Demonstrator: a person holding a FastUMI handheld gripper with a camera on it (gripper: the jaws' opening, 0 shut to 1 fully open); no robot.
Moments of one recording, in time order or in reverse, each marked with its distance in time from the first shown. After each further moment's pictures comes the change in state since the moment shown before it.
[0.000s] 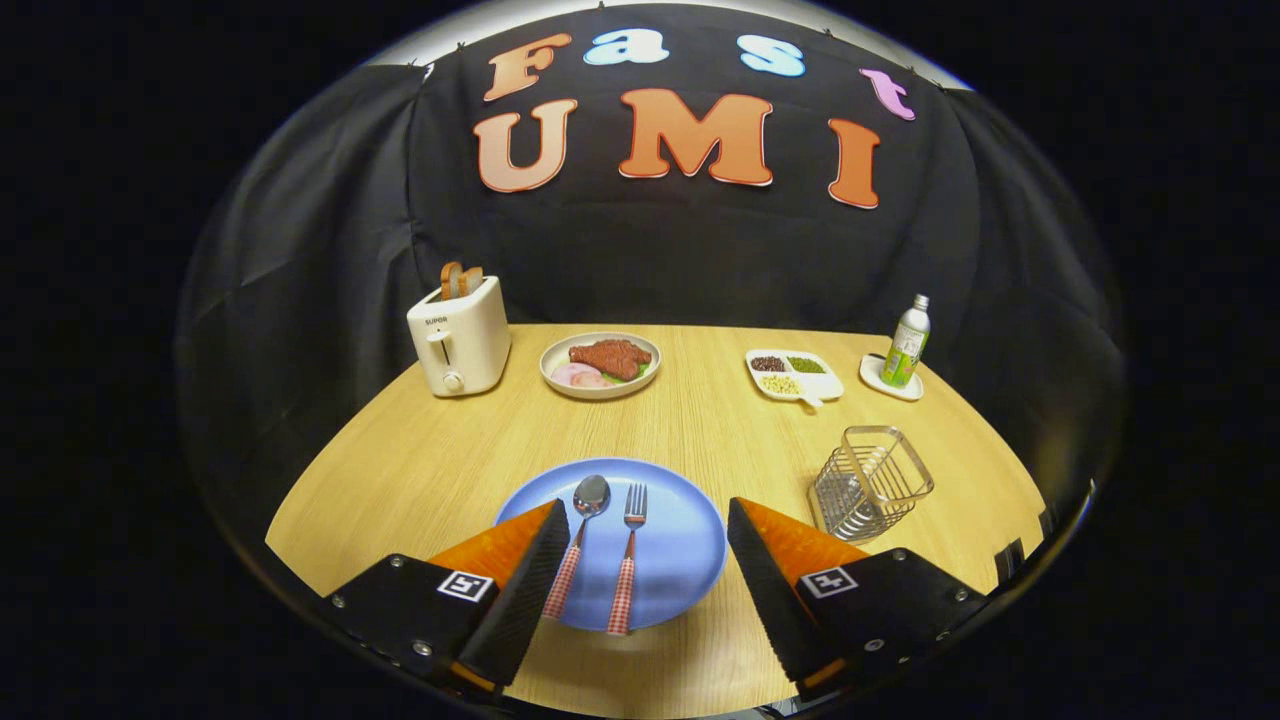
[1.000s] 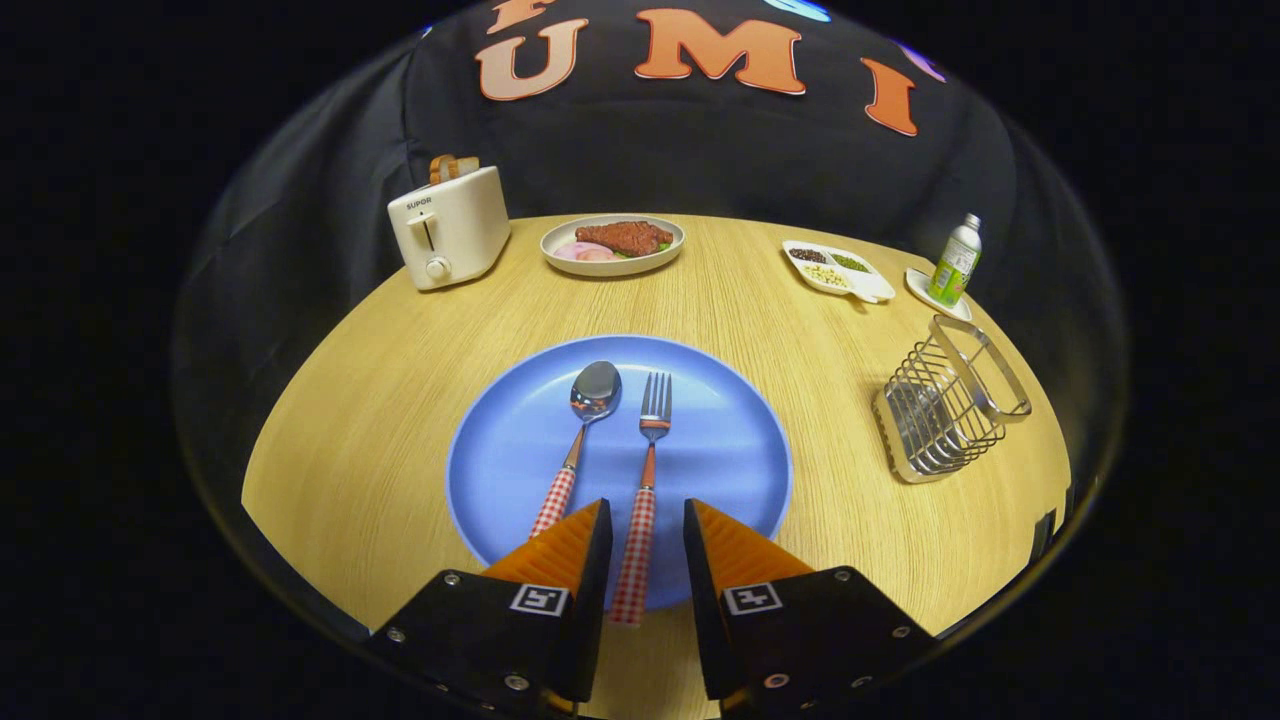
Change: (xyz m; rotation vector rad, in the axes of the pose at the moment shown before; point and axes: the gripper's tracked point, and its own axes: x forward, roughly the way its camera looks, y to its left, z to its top) arm 0.047 0.015 -0.084 -0.044 0.259 0.033
